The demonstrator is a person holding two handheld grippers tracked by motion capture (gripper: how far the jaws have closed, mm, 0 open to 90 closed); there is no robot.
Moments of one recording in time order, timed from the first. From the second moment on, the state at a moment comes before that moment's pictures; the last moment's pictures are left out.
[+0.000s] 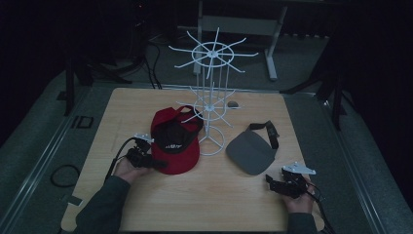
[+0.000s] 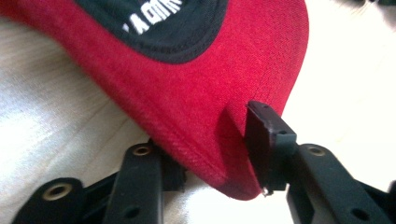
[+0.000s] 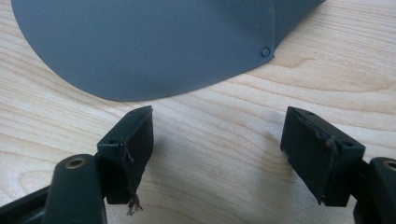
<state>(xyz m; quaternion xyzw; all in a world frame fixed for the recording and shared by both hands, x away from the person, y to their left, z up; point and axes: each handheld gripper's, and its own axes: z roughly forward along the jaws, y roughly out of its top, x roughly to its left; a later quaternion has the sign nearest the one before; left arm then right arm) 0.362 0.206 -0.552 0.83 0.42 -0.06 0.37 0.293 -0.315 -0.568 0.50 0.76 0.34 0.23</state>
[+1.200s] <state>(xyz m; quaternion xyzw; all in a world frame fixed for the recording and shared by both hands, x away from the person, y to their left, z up) 0.341 0.258 -0.513 0.77 0.47 0.07 0.42 0.293 -0.315 -0.568 0.50 0.76 0.34 0.22</state>
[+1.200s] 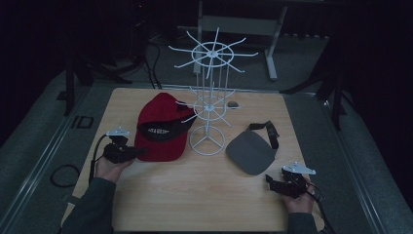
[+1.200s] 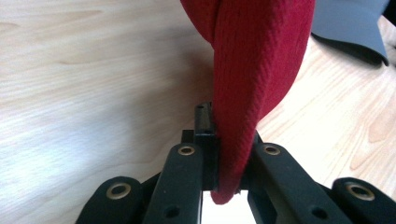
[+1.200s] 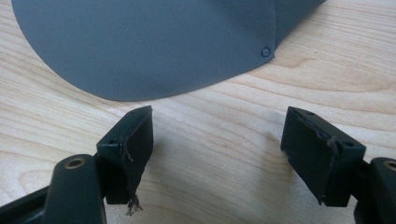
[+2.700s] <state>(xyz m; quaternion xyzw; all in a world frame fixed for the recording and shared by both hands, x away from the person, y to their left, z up) 0.331 0.289 -0.456 0.73 0.49 0.19 0.44 0.293 -0.315 -0.568 0.50 0.76 0.34 0.22</state>
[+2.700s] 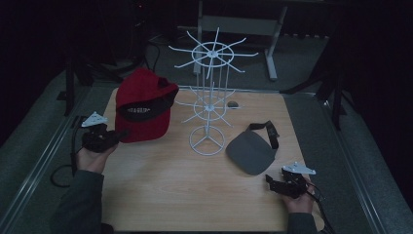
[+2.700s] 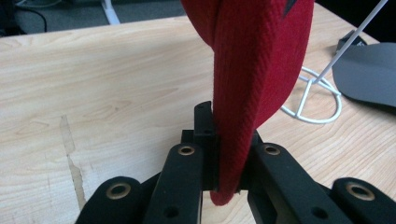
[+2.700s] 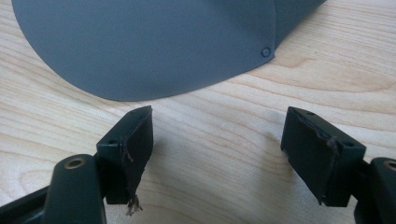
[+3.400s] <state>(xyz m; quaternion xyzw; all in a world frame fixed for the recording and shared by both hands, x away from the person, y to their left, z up) 0.327 0.289 -0.433 0.71 0.48 0.22 0.47 0.293 -0.315 -0.568 0.50 0.76 0.34 0.22</state>
